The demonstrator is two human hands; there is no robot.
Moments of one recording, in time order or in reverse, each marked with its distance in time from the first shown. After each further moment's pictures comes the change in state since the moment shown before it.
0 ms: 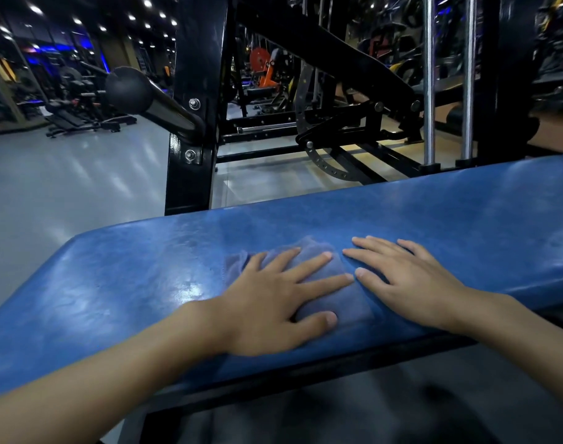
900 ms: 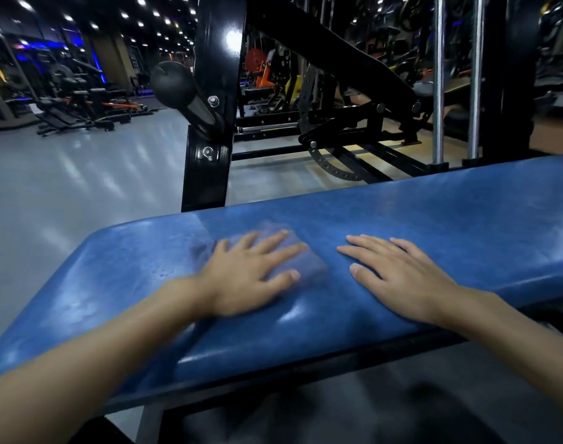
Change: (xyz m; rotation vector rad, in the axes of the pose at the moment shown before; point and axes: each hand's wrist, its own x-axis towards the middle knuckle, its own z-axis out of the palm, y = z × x) left_hand -0.027 -0.075 0.002 -0.026 -0.038 -0.261; right_hand 0.010 -0.048 0.015 -0.030 0.024 0.010
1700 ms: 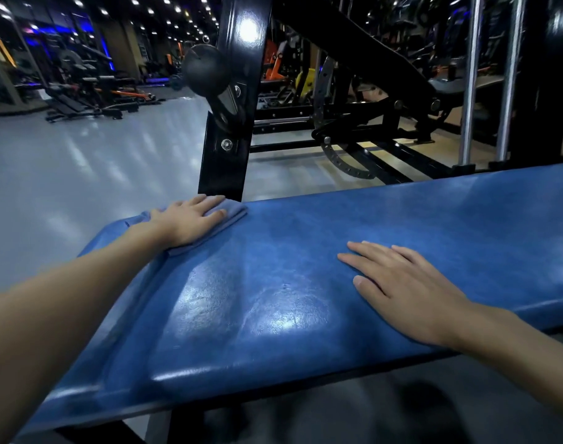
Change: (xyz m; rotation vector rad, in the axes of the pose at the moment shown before) left_hand 0.054 -0.176 -0.003 -0.102 0.031 -0.444; right_hand 0.012 -0.032 0.012 -0.061 0.015 -0.069
